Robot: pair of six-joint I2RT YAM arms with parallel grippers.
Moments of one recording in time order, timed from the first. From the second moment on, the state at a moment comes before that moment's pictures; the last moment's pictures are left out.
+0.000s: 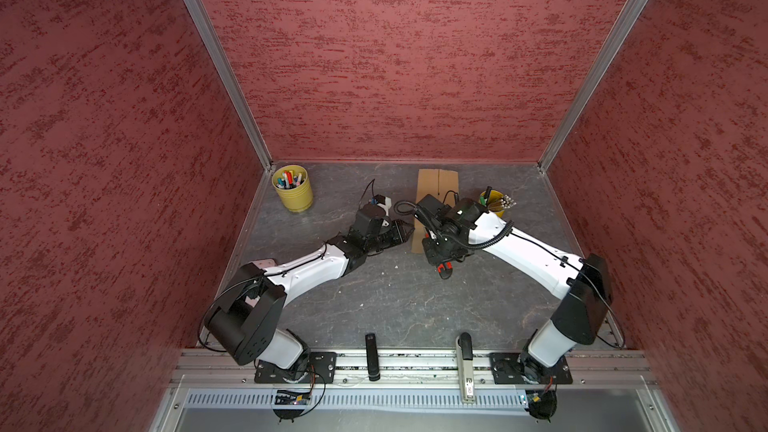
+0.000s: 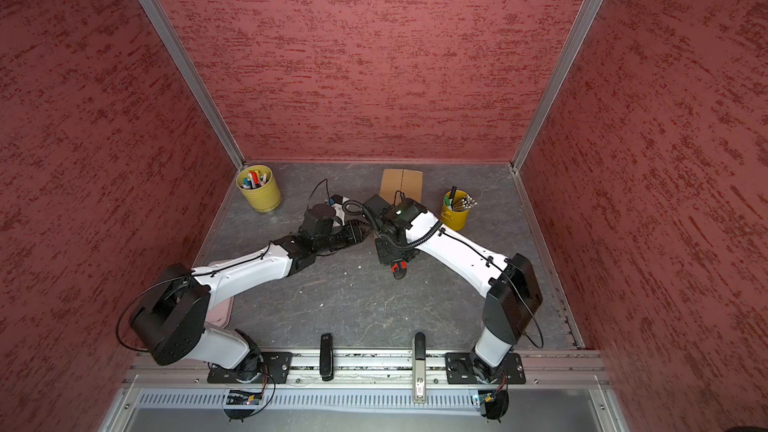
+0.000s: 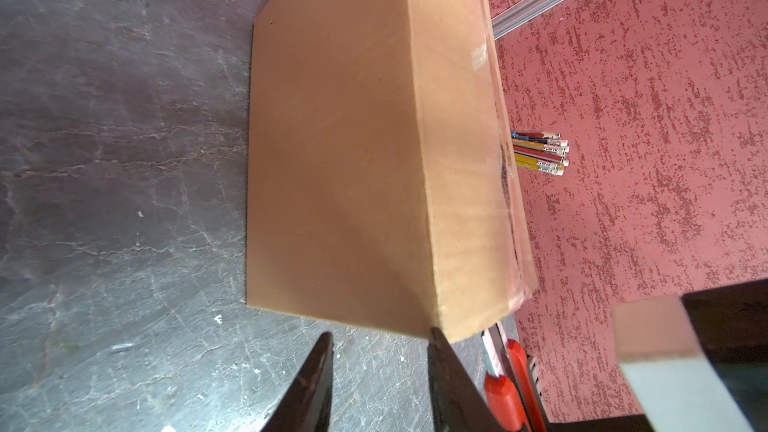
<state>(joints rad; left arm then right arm) -0.64 1.49 0.85 0.14 0.23 -0.89 0.80 1.67 1.53 -1.24 0.07 0.54</state>
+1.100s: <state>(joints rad) -0.65 1.31 0.86 -0.06 0.09 -0.87 0.83 1.08 1.04 -1.19 0.13 0.77</state>
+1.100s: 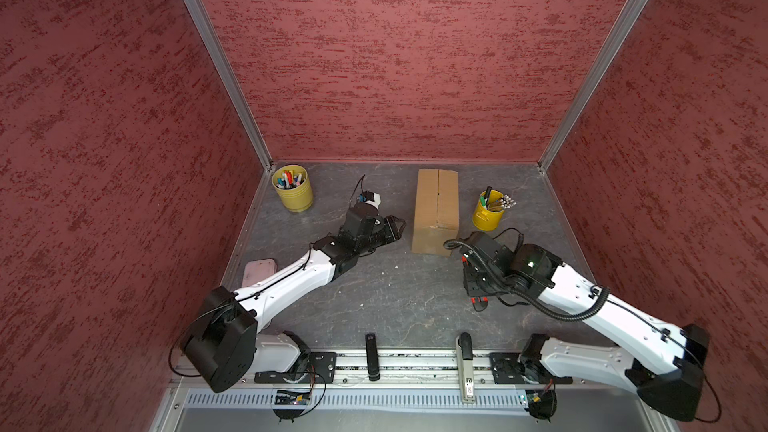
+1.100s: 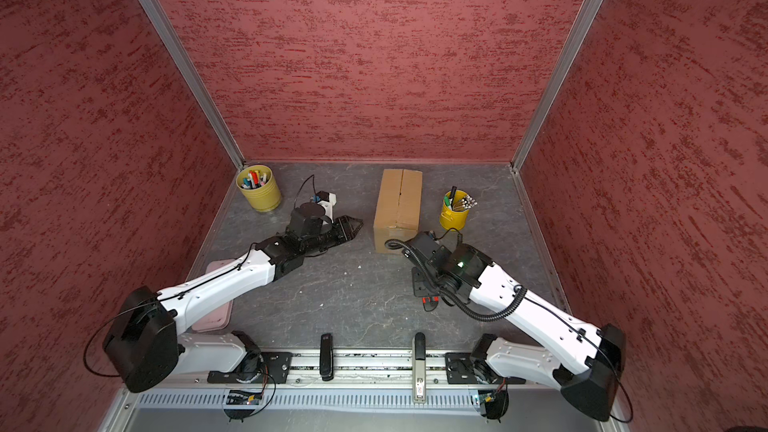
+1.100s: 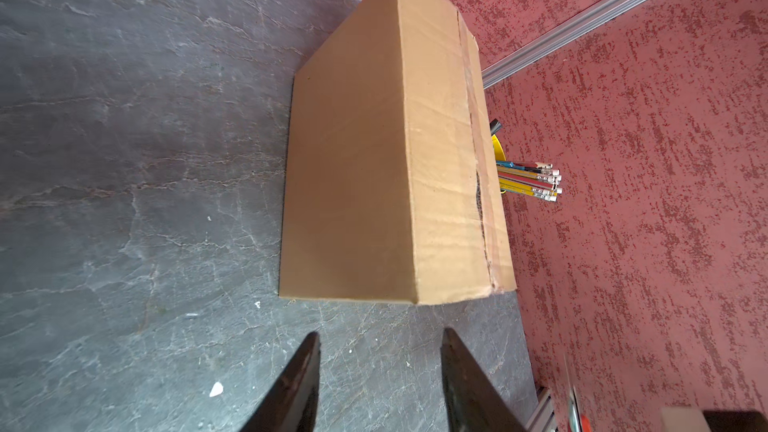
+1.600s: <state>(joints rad) -0.73 1.19 0.90 -0.23 -0.02 -0.85 0.60 0.89 0.77 -1.02 0.16 0.80</state>
